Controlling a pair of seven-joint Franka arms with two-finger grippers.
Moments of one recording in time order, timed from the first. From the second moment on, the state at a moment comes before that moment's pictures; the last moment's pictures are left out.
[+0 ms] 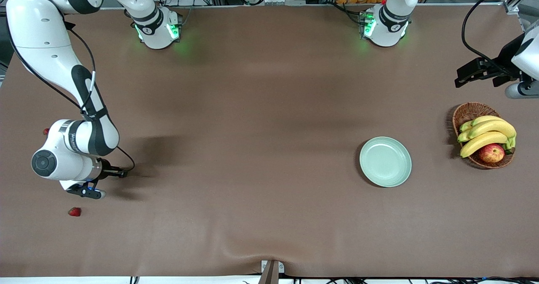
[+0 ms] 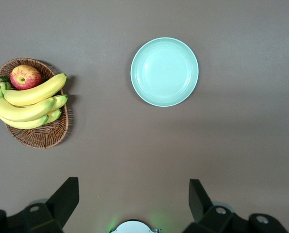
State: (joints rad) left arm 0.01 0.01 -0.08 -1.52 -0.02 1.45 -0.08; right arm -0.08 0.73 -0.03 -1.63 0.01 2.23 0.11
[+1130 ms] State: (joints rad) left arm 0.01 0.02 -0.08 -1.52 -0.02 1.46 -0.08; right arm 0.35 0.59 0.06 -1.53 0.21 2.05 0.09
